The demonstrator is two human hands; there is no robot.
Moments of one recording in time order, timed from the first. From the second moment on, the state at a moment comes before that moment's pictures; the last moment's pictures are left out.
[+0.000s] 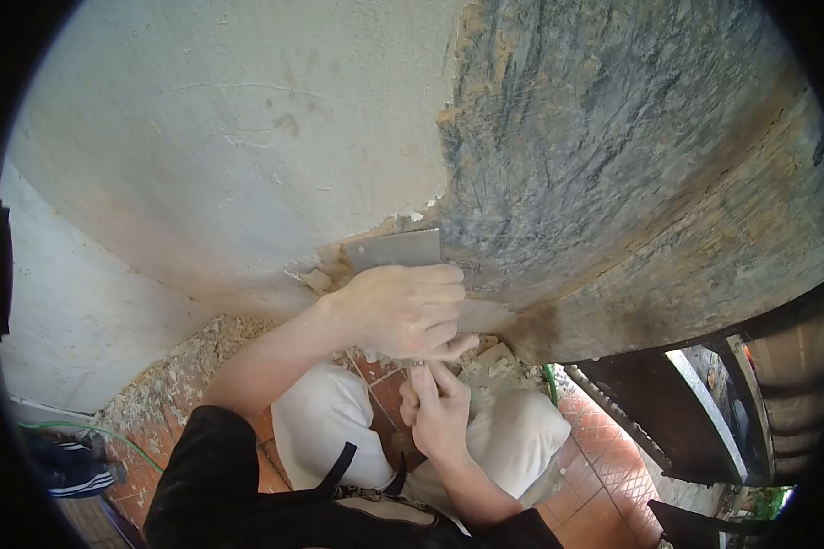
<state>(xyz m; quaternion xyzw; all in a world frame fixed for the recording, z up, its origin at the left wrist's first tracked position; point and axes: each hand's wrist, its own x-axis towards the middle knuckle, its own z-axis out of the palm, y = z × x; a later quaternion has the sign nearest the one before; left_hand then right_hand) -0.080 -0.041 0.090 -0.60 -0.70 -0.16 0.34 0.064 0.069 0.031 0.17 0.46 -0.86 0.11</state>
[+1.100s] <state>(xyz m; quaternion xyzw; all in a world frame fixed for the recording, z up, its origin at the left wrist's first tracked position) -0.081 -0.031 0.075 -0.62 -0.73 -0.10 0.26 0.029 0.102 -0.010 0.05 0.47 -0.87 0.13</state>
